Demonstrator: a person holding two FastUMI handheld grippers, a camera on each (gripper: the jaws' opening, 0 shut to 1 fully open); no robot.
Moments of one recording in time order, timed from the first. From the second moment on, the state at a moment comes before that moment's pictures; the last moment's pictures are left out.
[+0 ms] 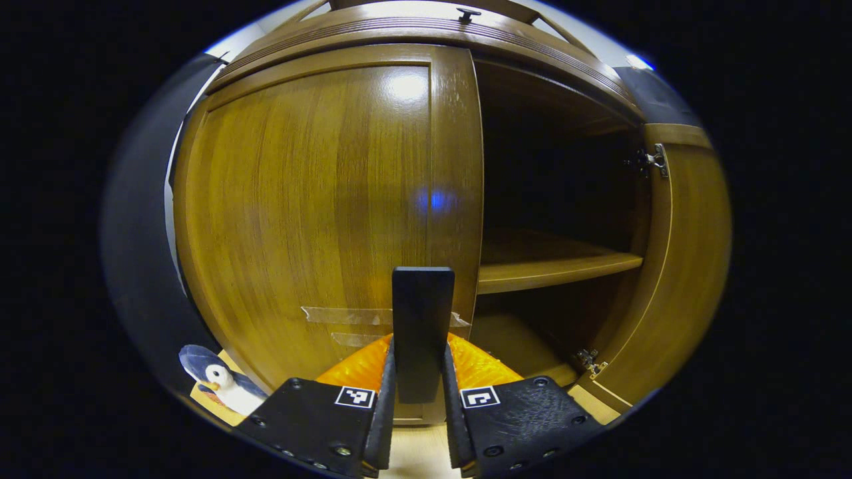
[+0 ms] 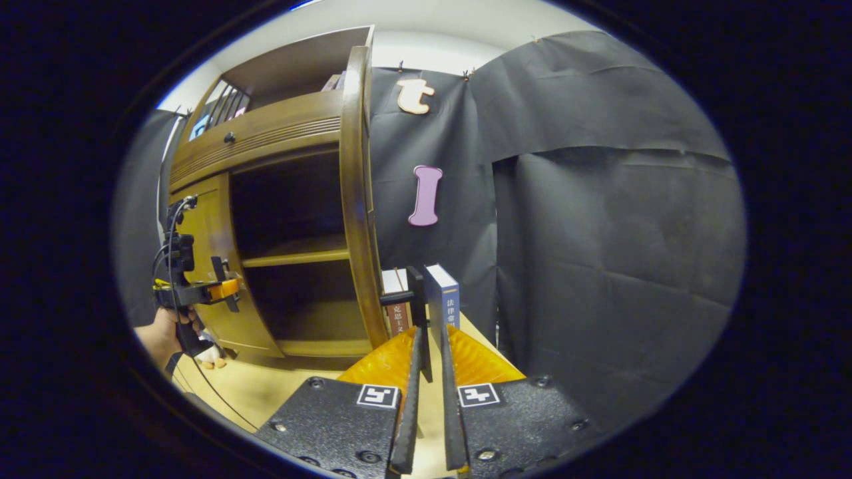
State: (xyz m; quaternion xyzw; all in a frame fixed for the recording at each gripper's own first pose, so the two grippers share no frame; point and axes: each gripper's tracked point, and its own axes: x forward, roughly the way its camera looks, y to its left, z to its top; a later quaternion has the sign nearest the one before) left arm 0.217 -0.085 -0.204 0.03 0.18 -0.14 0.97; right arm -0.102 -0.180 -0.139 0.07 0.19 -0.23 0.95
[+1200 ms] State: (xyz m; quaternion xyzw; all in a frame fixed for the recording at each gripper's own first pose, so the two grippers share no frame) left arm 0.134 -0.038 -0.190 0.02 0.17 -0.09 0.98; right arm -0.111 -0.173 -0.148 0.06 0.20 -0.22 0.95
